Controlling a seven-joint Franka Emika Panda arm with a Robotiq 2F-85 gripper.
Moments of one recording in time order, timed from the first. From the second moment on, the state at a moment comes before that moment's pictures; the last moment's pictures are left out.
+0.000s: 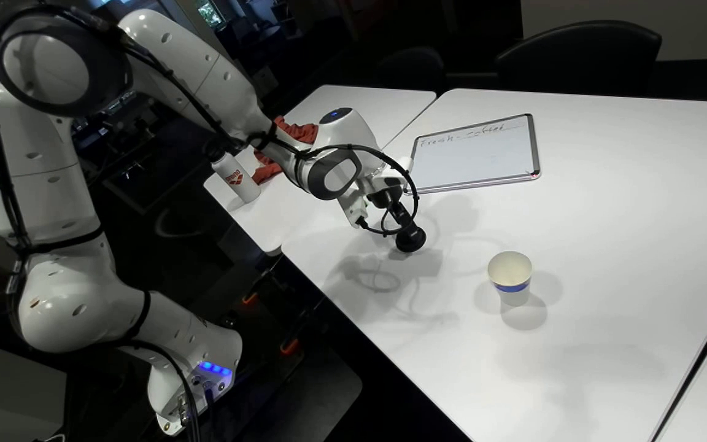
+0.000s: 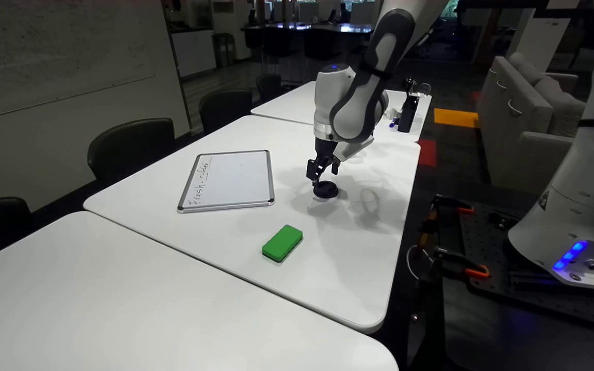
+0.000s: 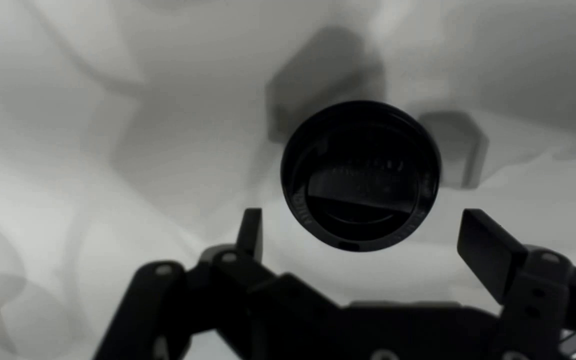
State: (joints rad) arm -0.07 0.57 -0.18 -2.26 -0.08 2.89 0.26
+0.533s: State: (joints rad) arm -0.07 0.60 -0.18 -2.25 -0.05 2.89 0.25
